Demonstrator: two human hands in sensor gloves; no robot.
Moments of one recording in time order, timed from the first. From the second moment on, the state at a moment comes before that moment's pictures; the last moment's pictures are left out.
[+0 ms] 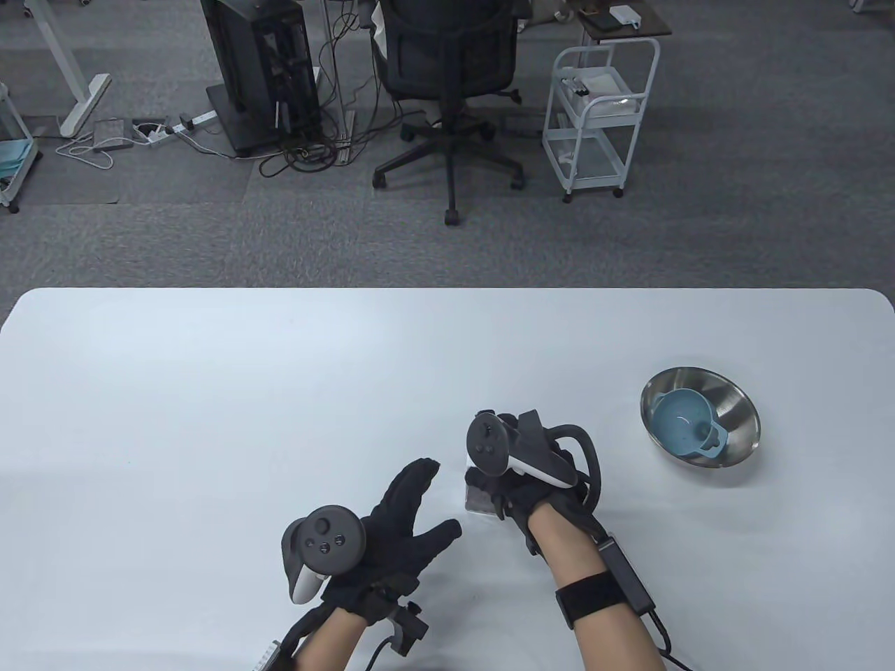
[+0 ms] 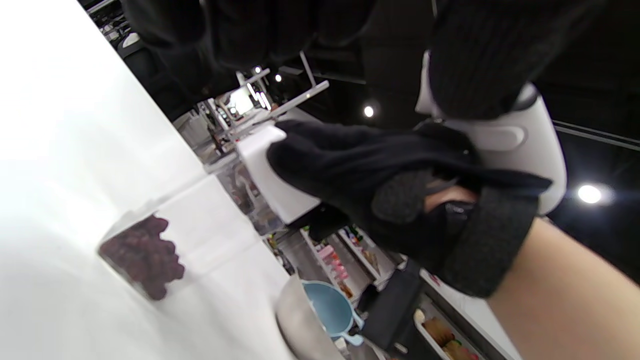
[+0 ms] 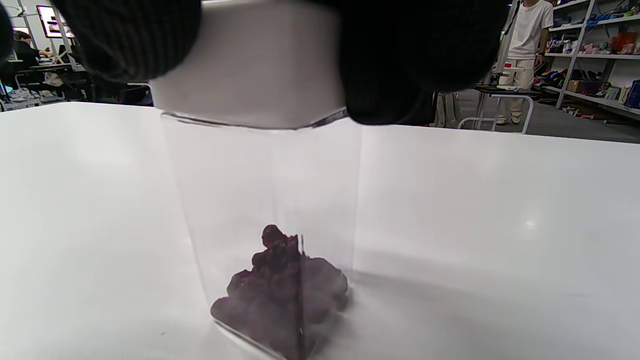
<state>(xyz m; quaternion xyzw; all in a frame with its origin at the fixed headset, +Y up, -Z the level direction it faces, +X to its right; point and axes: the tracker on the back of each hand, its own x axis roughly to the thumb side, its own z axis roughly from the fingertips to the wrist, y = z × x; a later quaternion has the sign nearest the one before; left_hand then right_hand) -0.134 -0.707 -0.282 0.03 -0.22 0.48 0.85 0.064 -0.660 -0.371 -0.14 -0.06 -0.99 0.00</state>
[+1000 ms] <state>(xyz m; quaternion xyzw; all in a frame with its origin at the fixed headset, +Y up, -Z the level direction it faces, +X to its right) -0.158 -0.702 -0.287 0.03 -0.22 0.47 0.86 0.167 -0.633 -0.292 -0.16 0.07 -0.93 -0.31</state>
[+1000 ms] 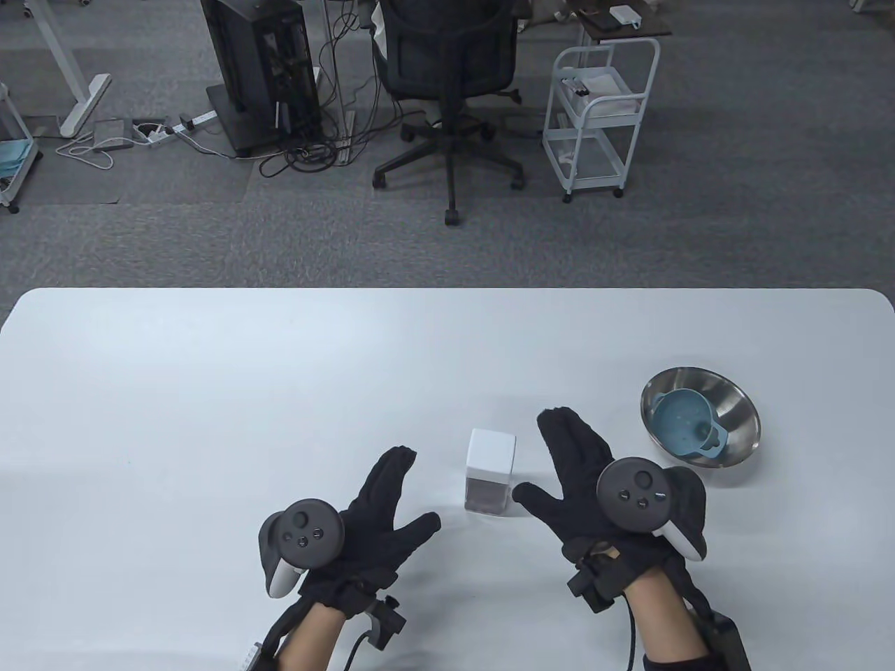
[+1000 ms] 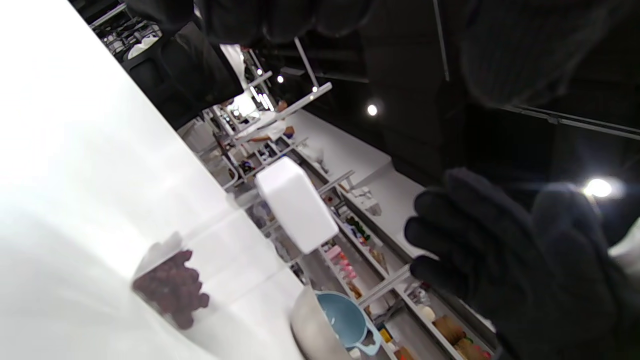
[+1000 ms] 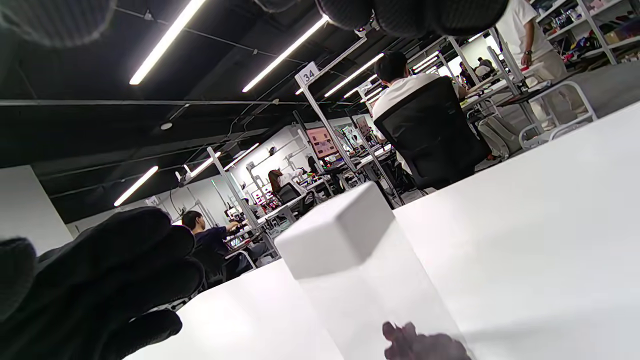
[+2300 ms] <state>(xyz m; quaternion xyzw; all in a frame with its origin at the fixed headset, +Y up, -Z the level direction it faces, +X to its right) -0.153 -0.704 -0.288 0.00 -0.22 0.46 0.86 0.192 -0.690 -0.284 -0.14 0.03 -0.92 -0.37</state>
